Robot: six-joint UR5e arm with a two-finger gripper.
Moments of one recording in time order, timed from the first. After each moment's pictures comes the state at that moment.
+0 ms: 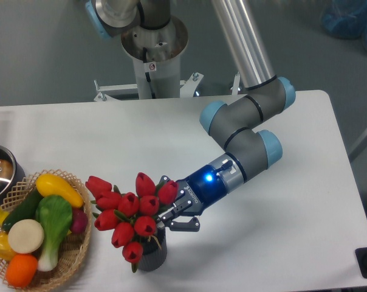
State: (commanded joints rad) arm 2.57 -2.20 -1.67 -0.74 0.02 1.45
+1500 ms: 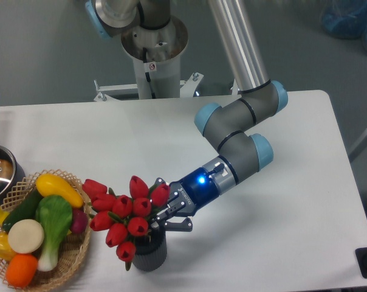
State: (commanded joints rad) arm 2.56 -2.20 -1.70 -0.73 0.04 1.47
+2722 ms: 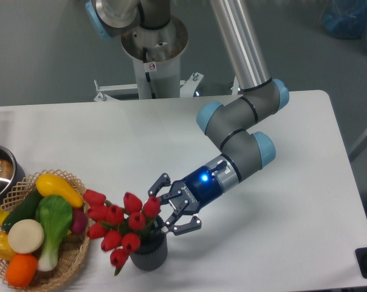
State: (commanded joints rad) arm 2.60 -2.18 -1.71 -0.73 0.03 1.52
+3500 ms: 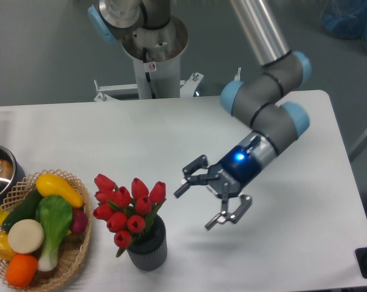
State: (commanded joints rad) arm 2.72 -1.99 -1.67 -0.74 0.42 1.45
